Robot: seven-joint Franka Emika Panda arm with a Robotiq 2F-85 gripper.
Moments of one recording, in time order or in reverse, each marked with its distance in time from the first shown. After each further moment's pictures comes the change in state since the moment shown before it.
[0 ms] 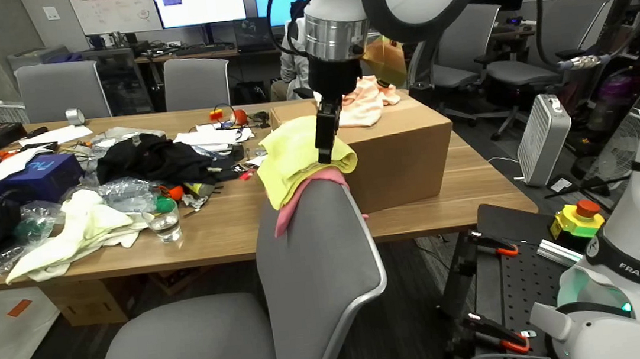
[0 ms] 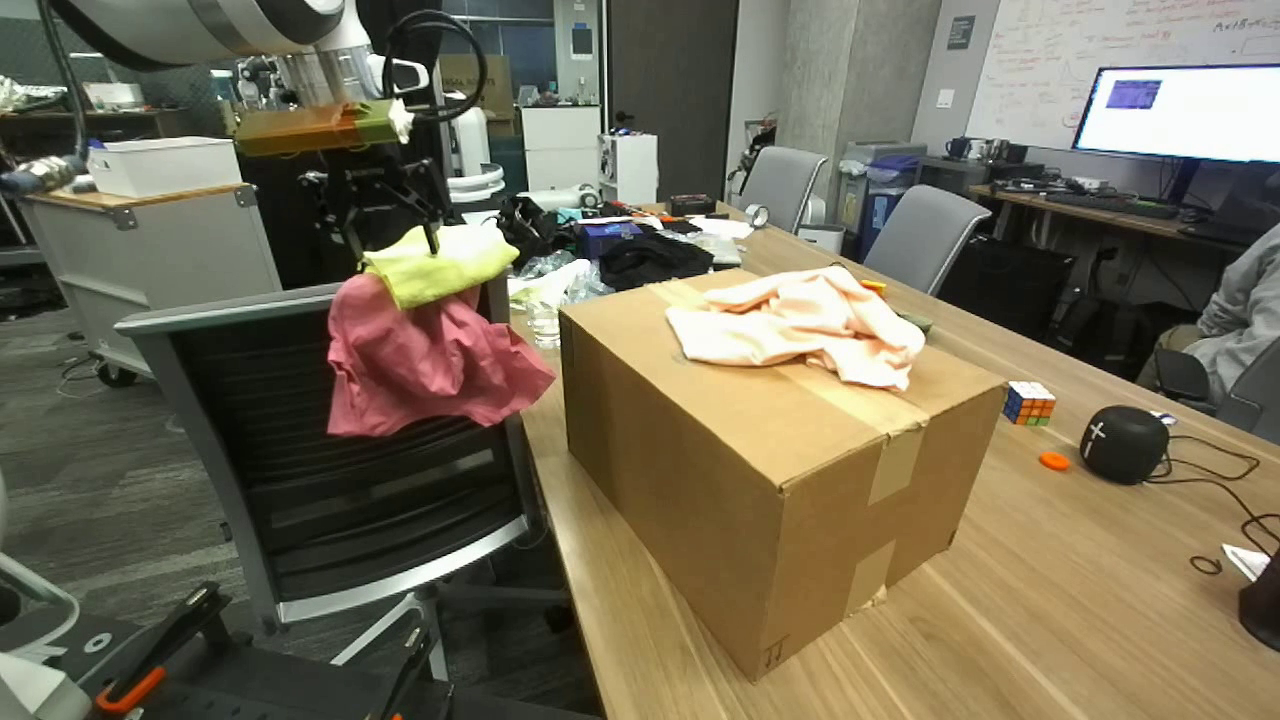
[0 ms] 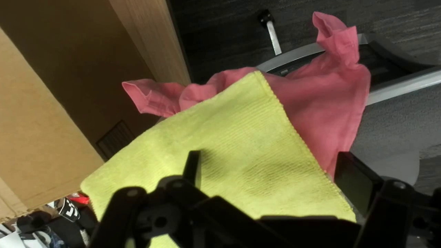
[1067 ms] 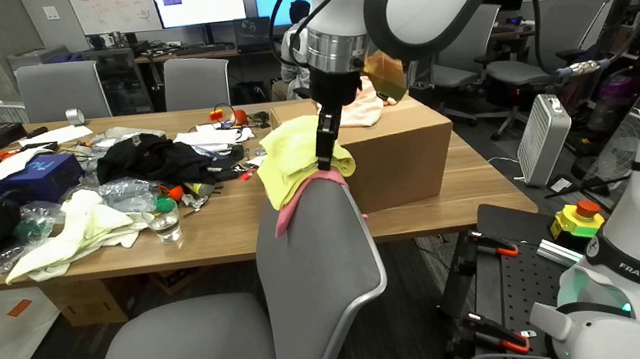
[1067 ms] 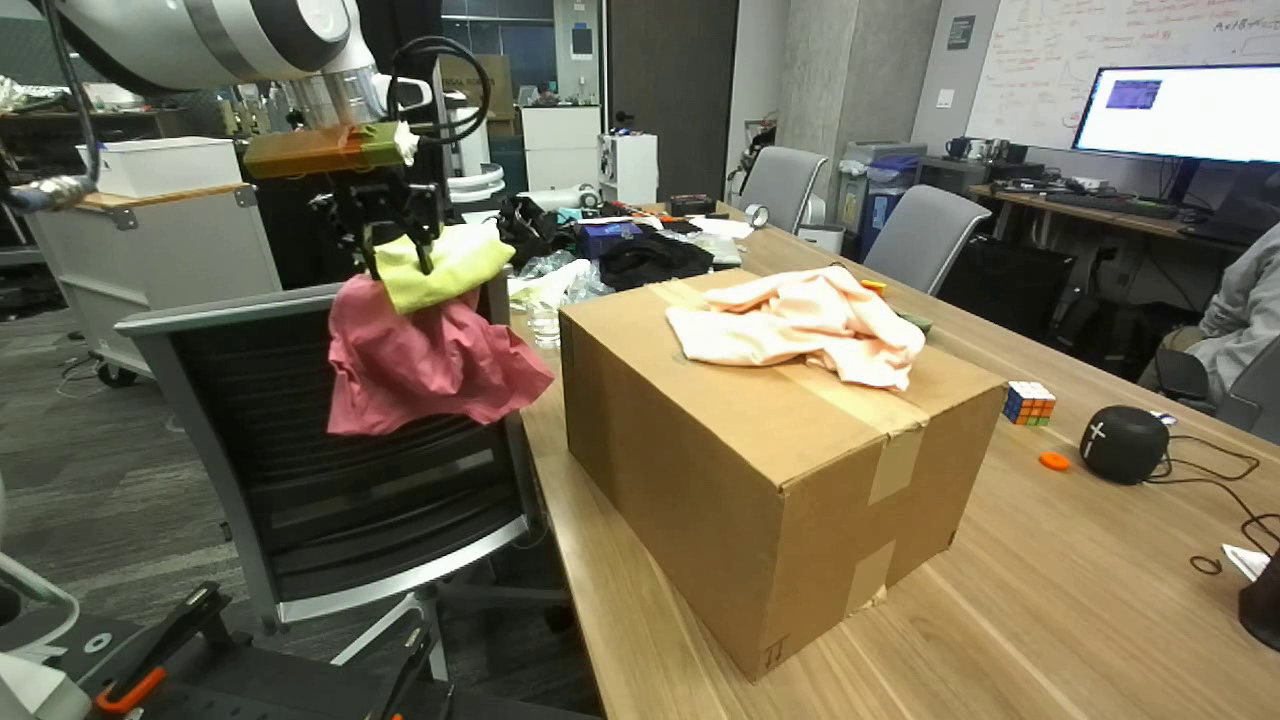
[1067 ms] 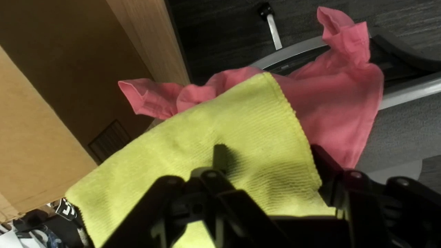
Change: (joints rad) arm -0.004 0.018 0.000 -0.033 0.000 0.075 0.001
